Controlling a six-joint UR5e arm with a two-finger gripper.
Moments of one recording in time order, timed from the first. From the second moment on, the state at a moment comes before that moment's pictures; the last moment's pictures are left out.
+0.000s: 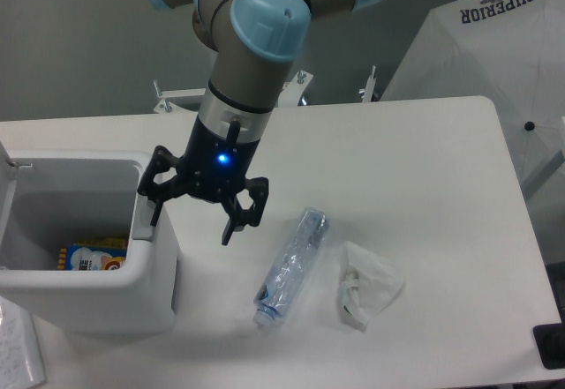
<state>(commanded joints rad) 2.35 -1.79 -1.42 -1.11 1.06 0.34</state>
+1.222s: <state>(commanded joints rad) 2.60 -1.92 -1.39 -1.09 1.27 0.77</state>
